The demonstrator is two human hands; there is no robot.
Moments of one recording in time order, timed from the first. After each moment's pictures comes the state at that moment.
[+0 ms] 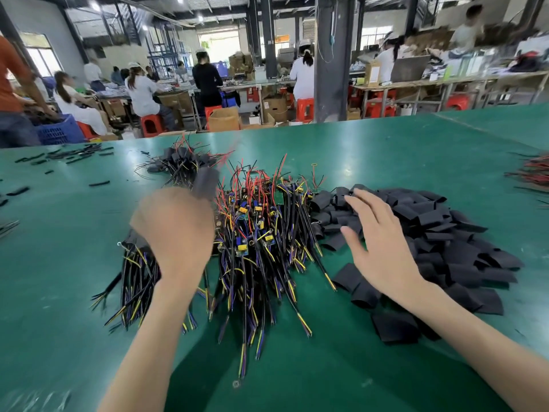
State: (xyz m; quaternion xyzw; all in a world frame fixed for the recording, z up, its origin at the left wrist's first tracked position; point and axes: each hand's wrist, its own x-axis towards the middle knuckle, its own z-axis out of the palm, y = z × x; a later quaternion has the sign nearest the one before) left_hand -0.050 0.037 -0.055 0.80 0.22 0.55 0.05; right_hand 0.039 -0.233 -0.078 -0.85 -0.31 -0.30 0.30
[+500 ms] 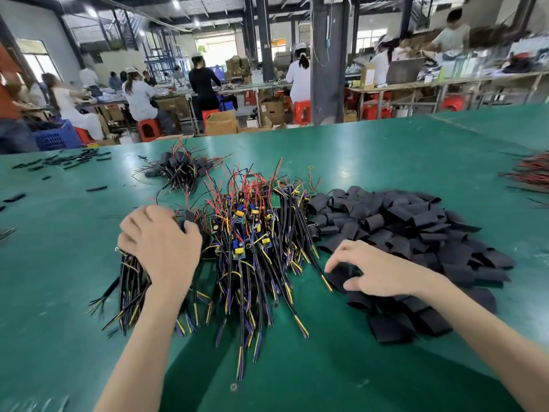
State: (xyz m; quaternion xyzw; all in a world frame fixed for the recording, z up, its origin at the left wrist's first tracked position) left_hand -0.049 0.049 -0.062 0.81 0.38 0.43 0.07; right_hand 0.059 -0.251 -0.082 -0.88 -0.42 0.13 0.17
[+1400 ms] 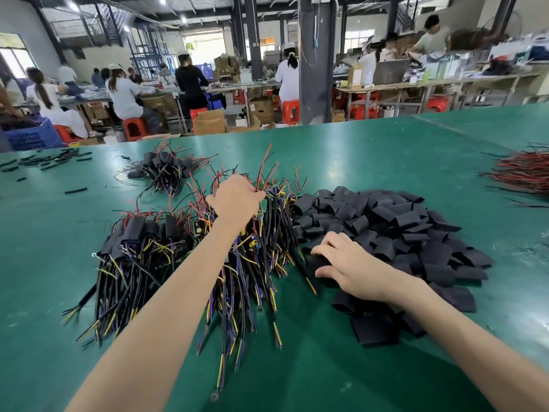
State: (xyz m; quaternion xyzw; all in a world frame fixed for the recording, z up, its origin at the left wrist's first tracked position) left_hand 0.065 -0.019 -0.018 0.92 0.26 0.21 0.20; right_hand 0.058 -0.243 -0.089 -0.89 -0.44 -0.03 0.09
